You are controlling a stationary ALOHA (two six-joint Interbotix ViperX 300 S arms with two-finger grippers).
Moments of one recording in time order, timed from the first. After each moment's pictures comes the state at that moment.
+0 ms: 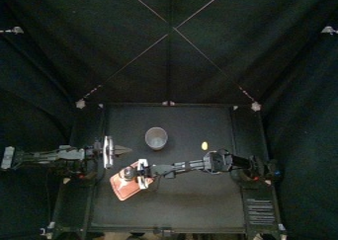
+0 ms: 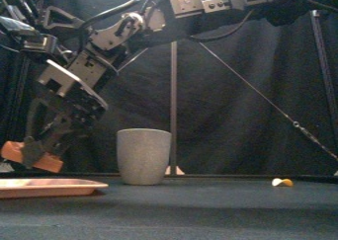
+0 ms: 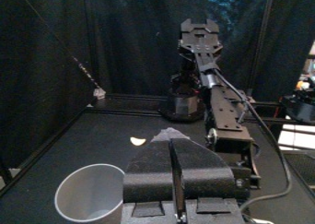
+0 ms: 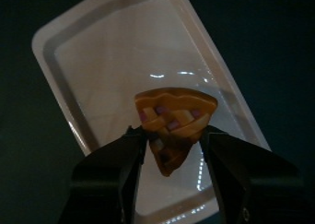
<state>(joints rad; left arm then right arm) 0.12 -1.00 1.21 0.00 -0.29 0.00 0.07 0.75 -0.49 -0.10 0.66 0.03</state>
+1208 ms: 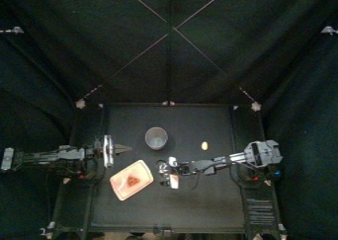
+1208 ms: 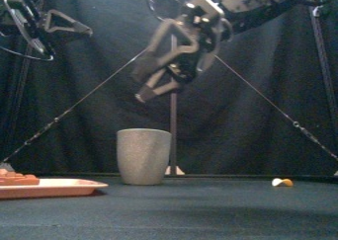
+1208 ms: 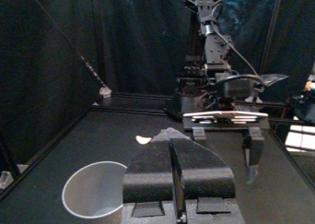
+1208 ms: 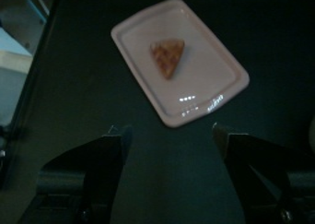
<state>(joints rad) 0.15 -1.00 1.22 0.00 -0.30 0.00 0.08 0.07 0.48 0.03 0.07 0.04</state>
